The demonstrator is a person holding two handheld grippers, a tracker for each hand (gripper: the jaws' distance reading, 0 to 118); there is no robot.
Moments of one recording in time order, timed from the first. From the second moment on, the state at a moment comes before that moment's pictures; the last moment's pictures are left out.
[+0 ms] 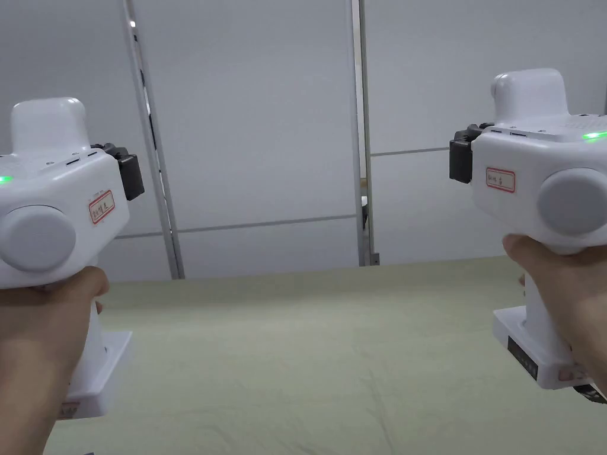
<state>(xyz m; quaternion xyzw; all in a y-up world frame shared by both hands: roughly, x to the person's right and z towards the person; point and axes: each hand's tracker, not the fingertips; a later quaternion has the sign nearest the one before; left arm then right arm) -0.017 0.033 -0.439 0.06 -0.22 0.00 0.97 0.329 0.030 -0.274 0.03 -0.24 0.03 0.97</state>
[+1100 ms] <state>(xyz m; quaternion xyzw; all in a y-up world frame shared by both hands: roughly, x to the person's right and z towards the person) -0.041 0.029 -0.405 0.04 -0.20 0.01 0.98 0.305 0.026 -0.236 0.07 -0.27 0.06 0.96</state>
